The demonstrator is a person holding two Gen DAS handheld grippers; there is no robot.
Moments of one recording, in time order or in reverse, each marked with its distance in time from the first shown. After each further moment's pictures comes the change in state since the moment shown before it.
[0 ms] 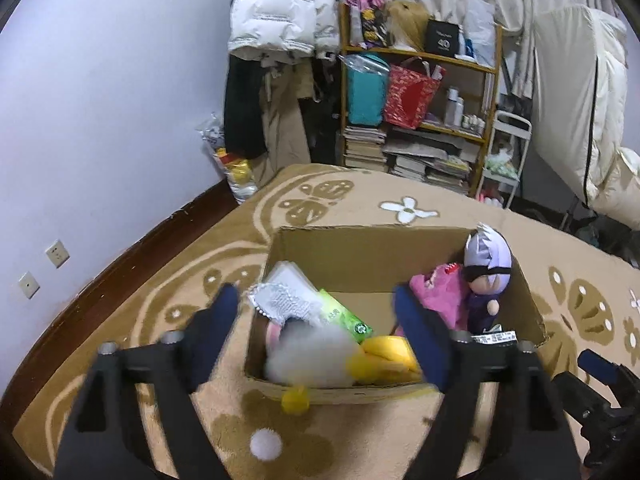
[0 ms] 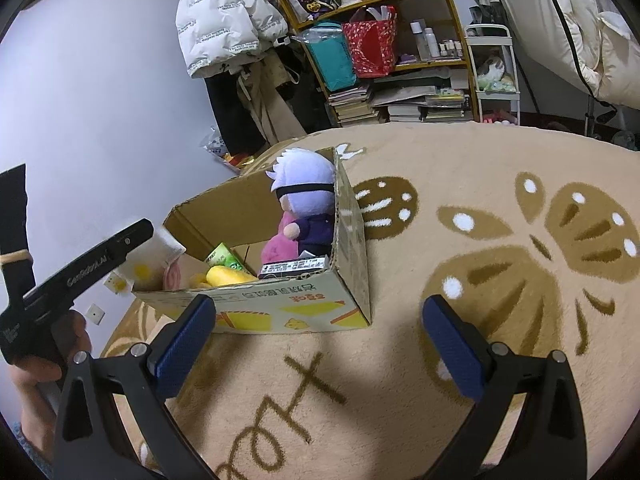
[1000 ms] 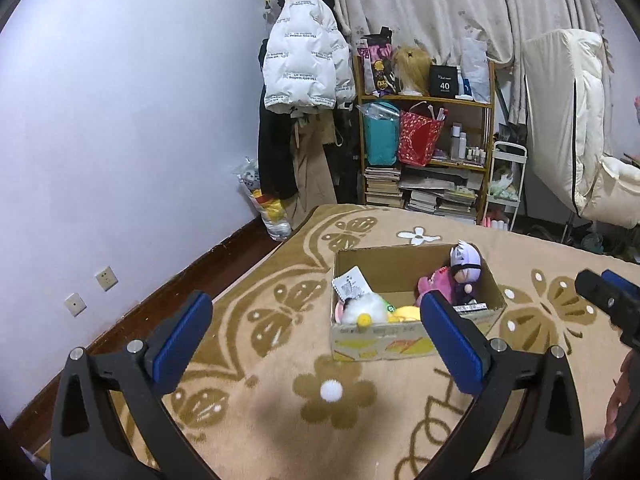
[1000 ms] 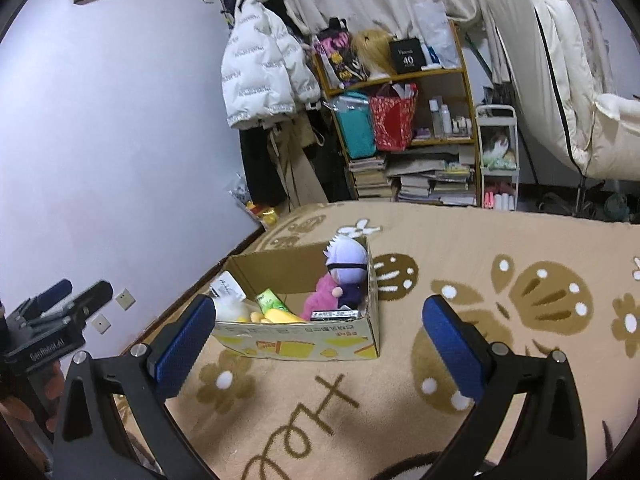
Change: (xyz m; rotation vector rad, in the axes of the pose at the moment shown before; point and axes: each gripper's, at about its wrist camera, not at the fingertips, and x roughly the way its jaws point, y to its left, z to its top) left arm -0.173 0.038 -0.017 0.041 -0.140 0.074; right arm -0.113 0.045 0.013 -0.115 -0.207 0.007
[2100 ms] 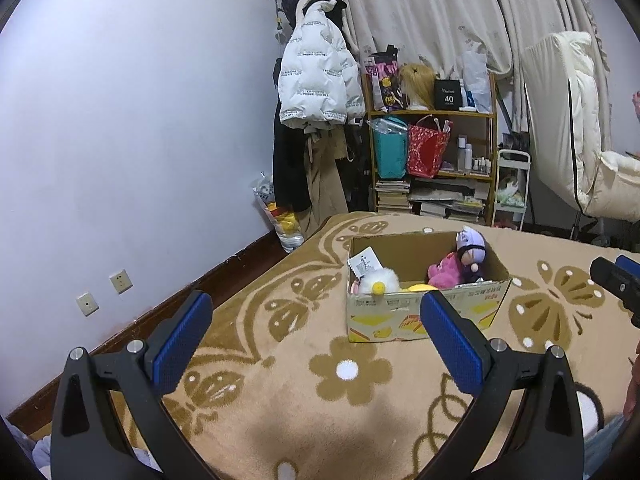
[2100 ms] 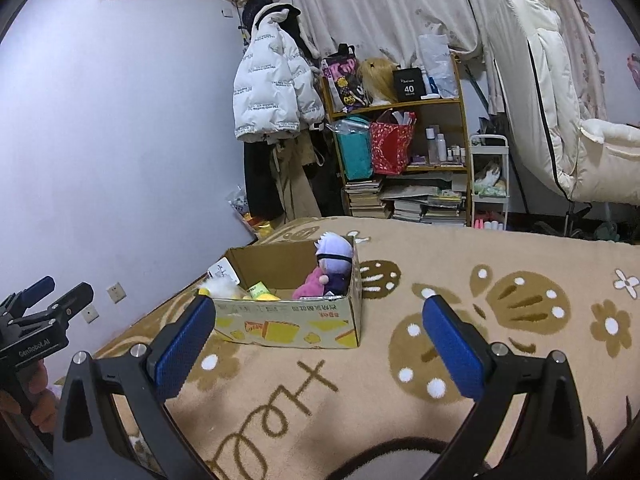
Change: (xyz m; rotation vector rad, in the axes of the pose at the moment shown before) left arm -0.030 0.007 -0.056 0.008 -0.084 0.046; right arm -0.043 -0.005 -0.040 -0.079 -0.095 -0.024
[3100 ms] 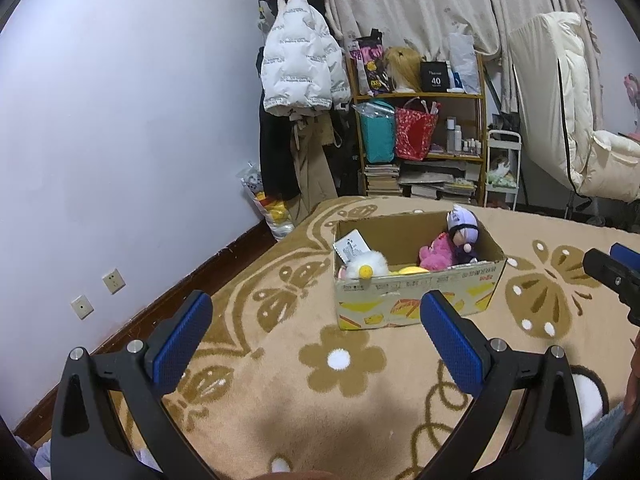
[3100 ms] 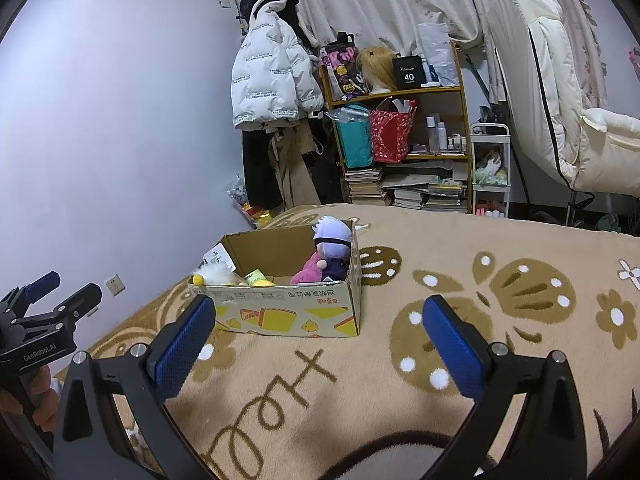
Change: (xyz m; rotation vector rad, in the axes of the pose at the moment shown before) left arm 0.015 -0.014 -0.010 0.049 0.048 -0.029; right arm 0.015 -0.005 -0.011 0.008 0.031 0.000
